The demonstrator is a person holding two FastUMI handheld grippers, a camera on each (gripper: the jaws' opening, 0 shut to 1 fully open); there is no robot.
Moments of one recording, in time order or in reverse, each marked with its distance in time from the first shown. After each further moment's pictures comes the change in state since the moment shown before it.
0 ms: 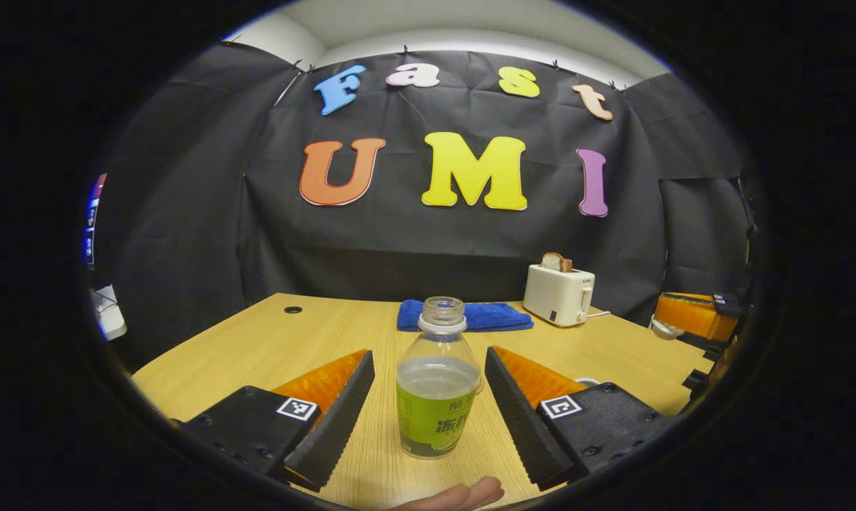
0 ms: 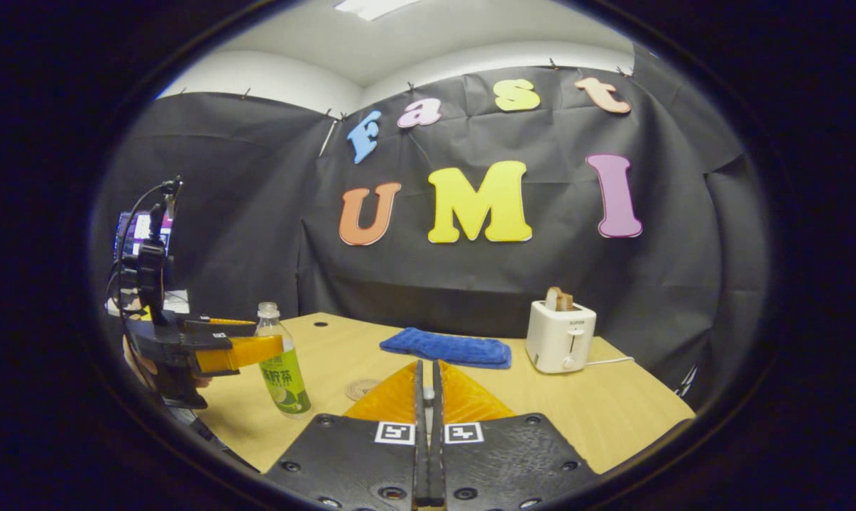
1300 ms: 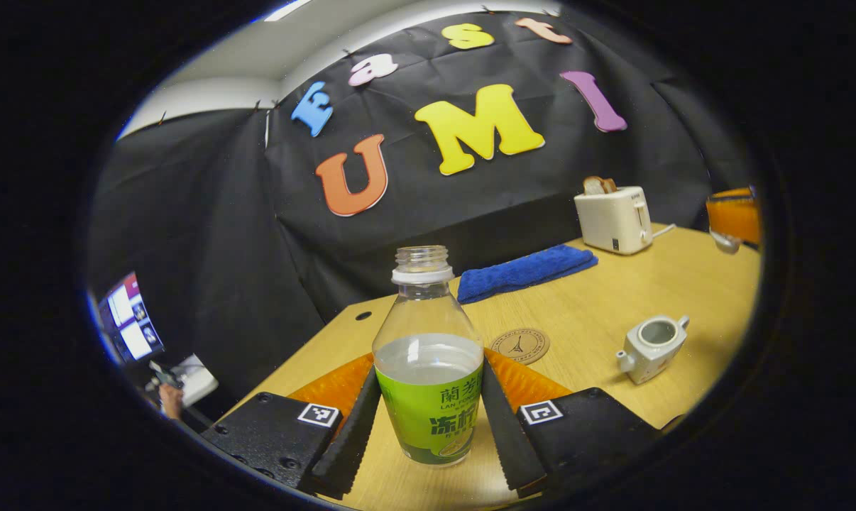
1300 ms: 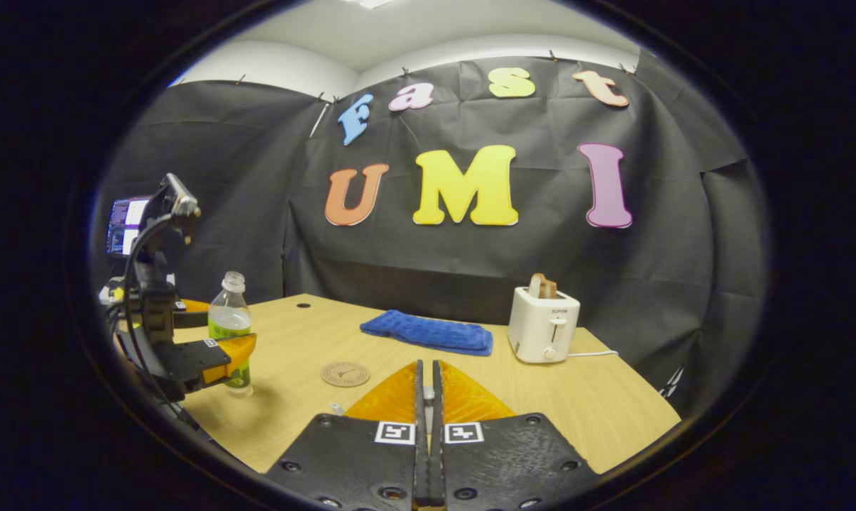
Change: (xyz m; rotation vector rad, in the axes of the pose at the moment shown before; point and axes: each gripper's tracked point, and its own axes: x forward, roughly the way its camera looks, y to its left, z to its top) left arm -0.005 0.004 -0.016 0.447 0.138 0.315; right arm 0.004 -0.033 -0.014 -0.020 0.066 -0.045
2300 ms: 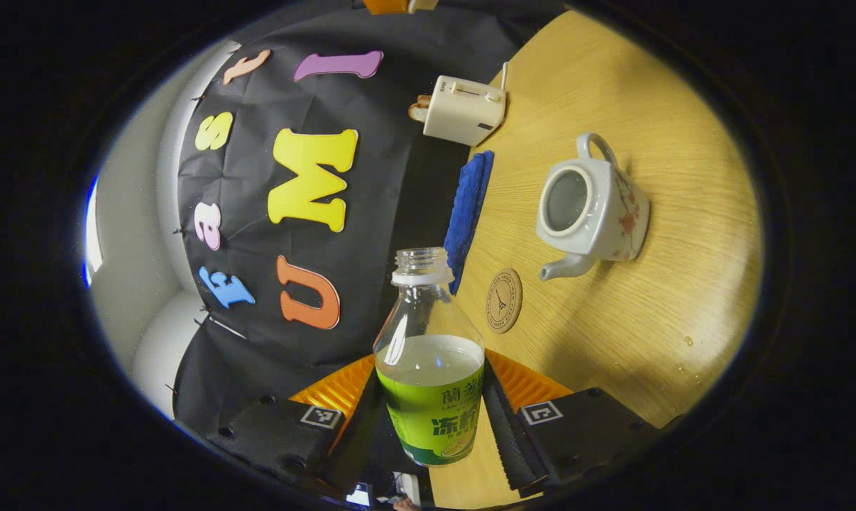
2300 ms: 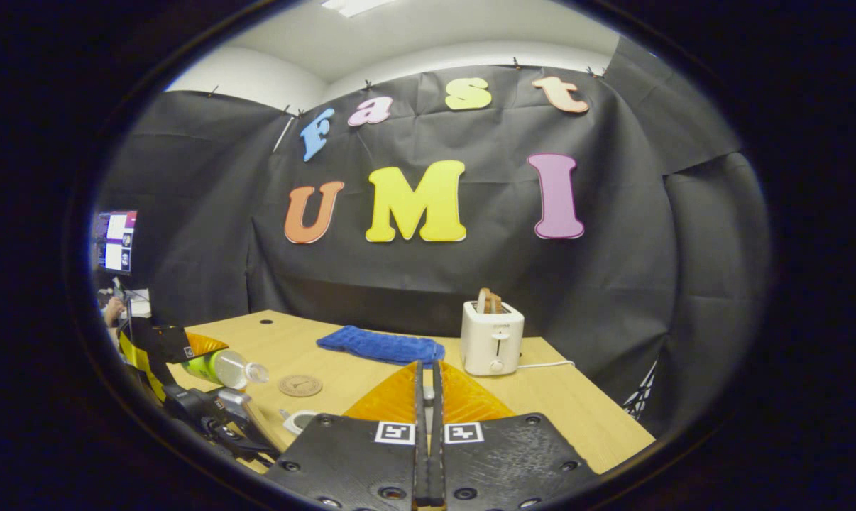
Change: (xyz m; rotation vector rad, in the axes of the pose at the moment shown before) left arm 0.007 -0.064 0.014 0.994 0.030 0.005; right arm -0.021 -0.078 0.029 0.059 -0.067 -0.131
